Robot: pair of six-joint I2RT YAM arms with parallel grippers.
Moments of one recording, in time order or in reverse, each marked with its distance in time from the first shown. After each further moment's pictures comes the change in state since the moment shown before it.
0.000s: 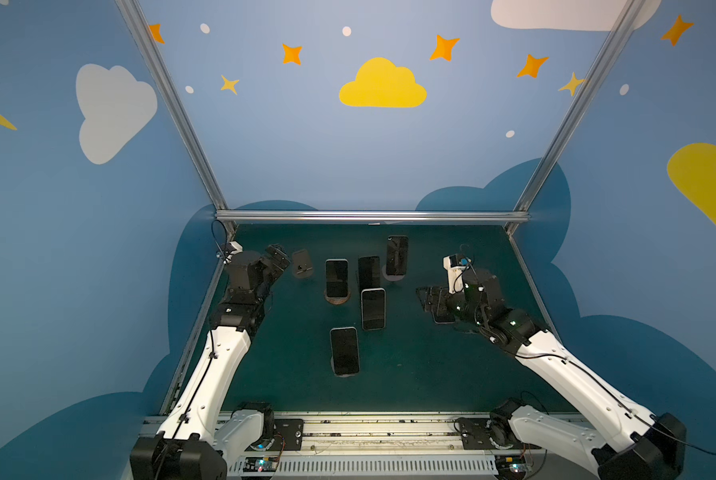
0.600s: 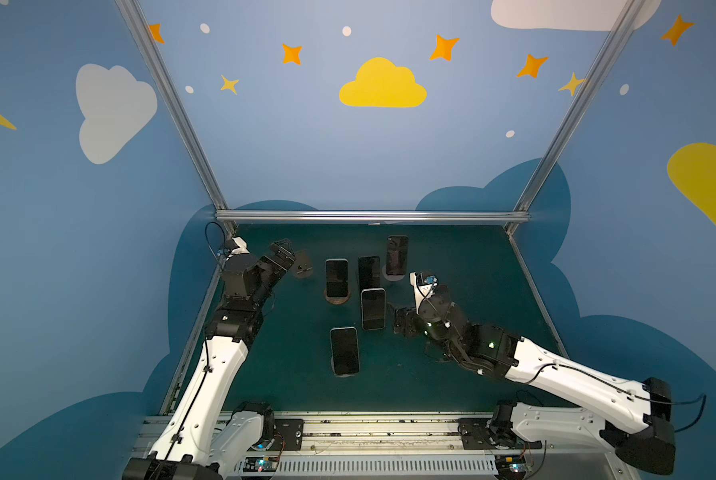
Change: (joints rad) left arm -0.027 -0.076 0.011 0.036 0.111 -0.031; right arm 0.525 0.070 0.113 -0.046 0.528 0.115
